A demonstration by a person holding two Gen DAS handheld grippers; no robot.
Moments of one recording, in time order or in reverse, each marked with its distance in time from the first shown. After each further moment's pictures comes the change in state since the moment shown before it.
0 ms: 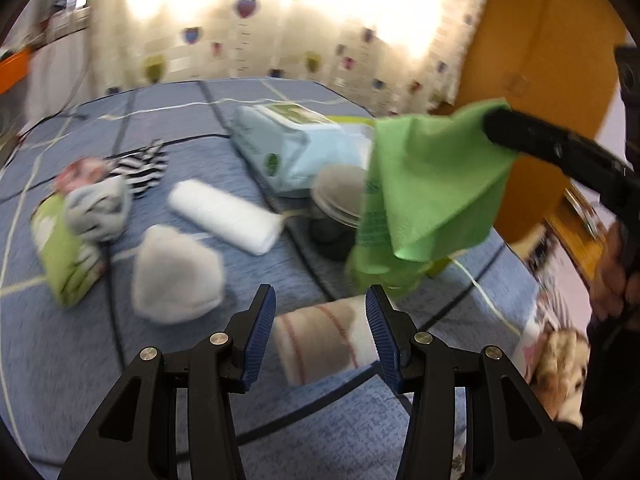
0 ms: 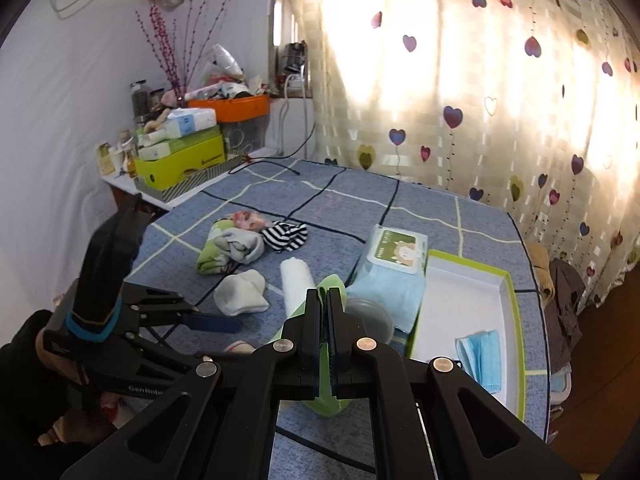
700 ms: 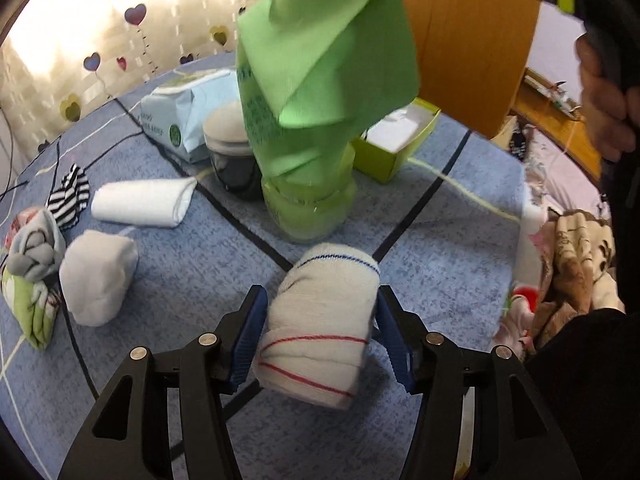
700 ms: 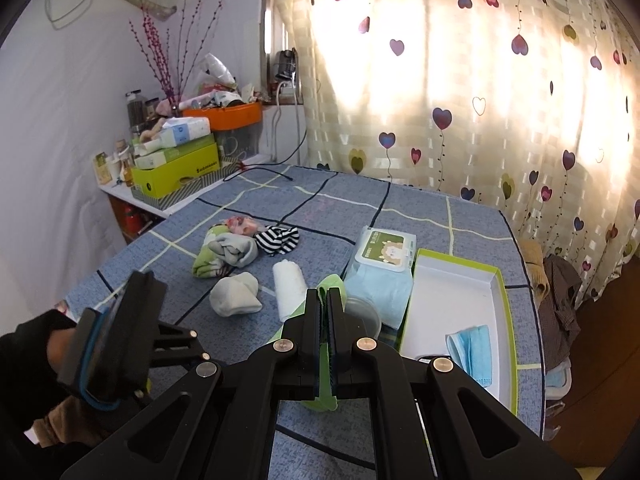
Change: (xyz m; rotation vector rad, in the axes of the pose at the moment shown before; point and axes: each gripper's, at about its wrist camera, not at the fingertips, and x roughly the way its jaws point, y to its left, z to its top) left arm 0.024 -0.051 -0.036 0.331 0.157 -0.005; right arm -0.011 -0.009 -0.002 0.020 -0.018 -0.007
